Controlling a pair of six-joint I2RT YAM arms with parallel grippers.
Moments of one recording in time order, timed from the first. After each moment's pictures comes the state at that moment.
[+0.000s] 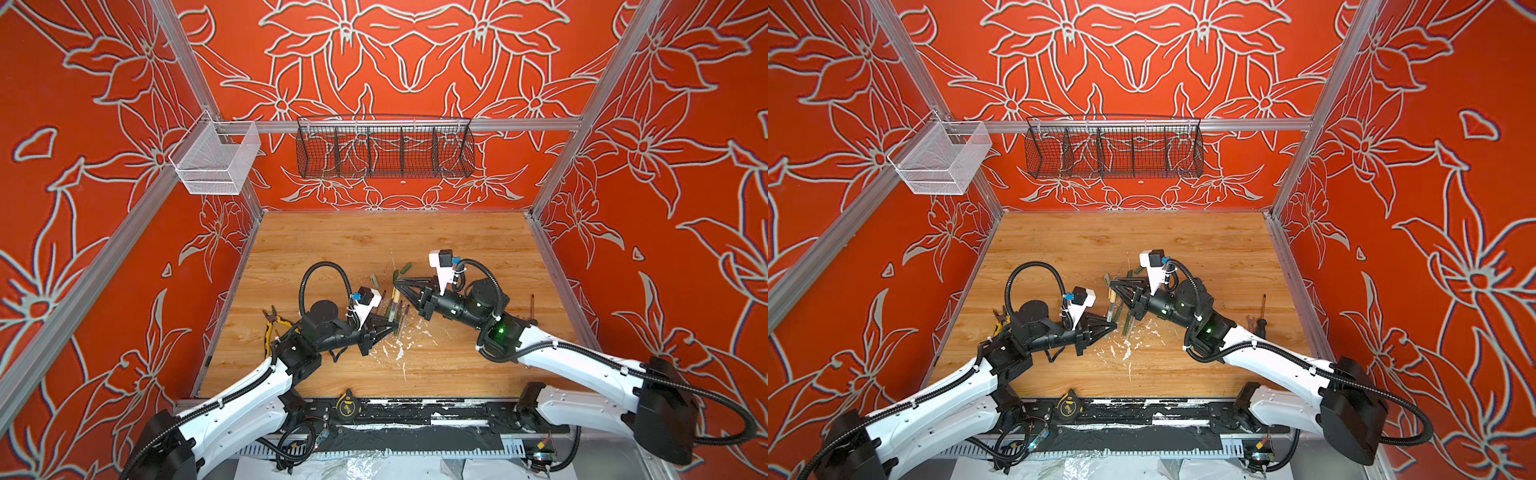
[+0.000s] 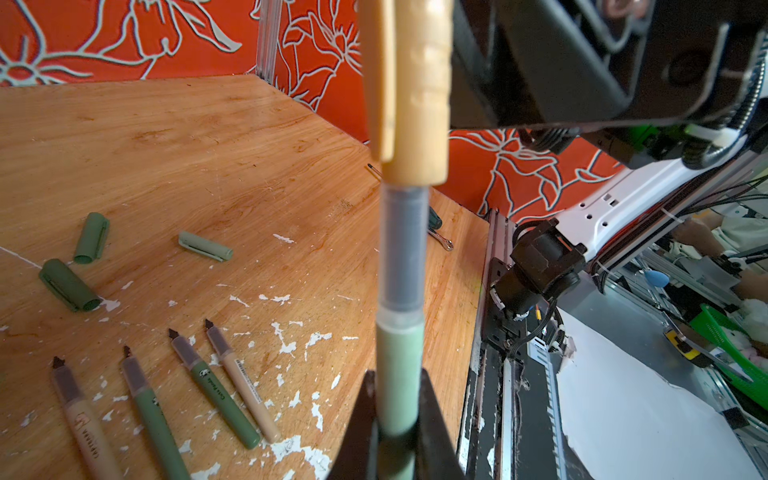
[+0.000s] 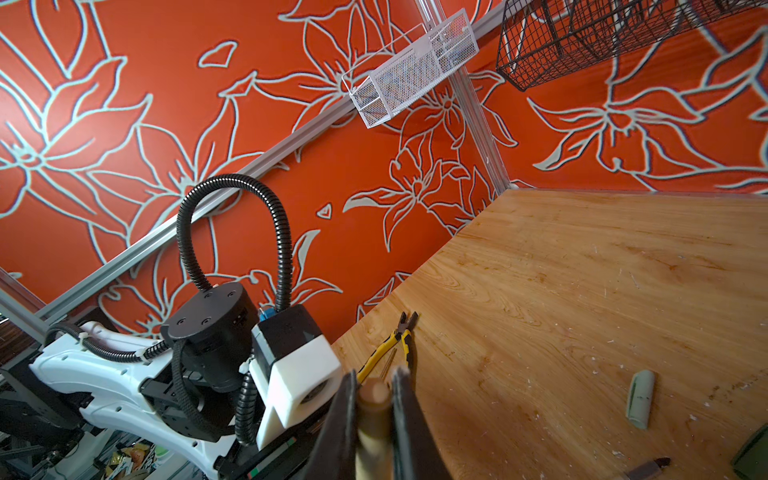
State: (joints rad) left arm -0.63 0.82 0.39 0.19 0.55 -0.25; right arm 0.86 1.13 0.67 0.54 -0.28 0.58
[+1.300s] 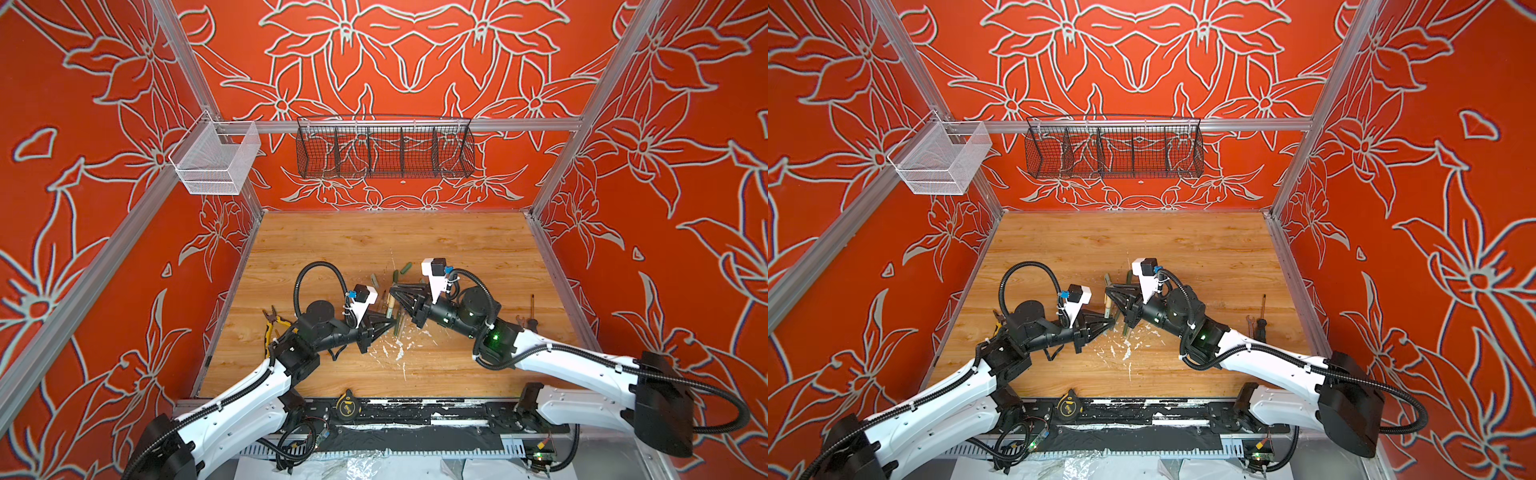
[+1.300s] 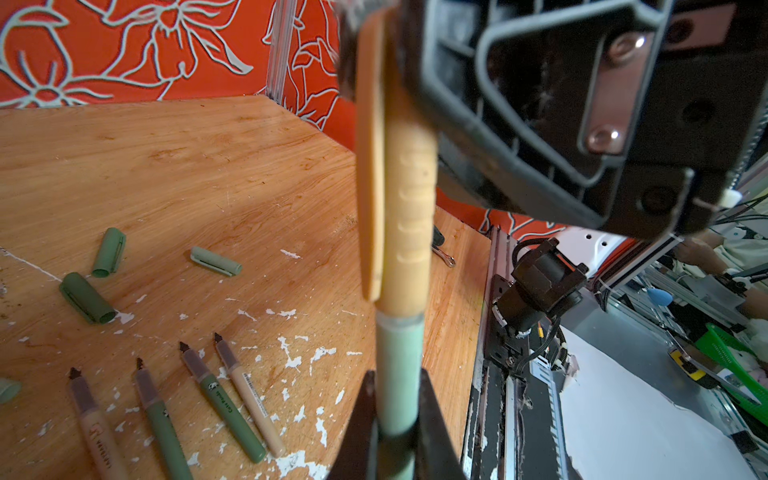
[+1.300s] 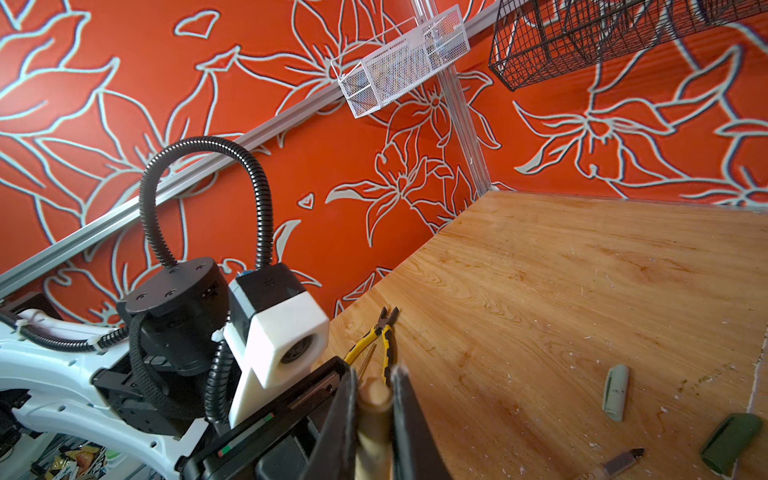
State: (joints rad) left arm -0.61 0.81 0.38 0.23 0.56 -0.28; right arm 0.94 1.15 0.66 0.54 -0.13 0.49
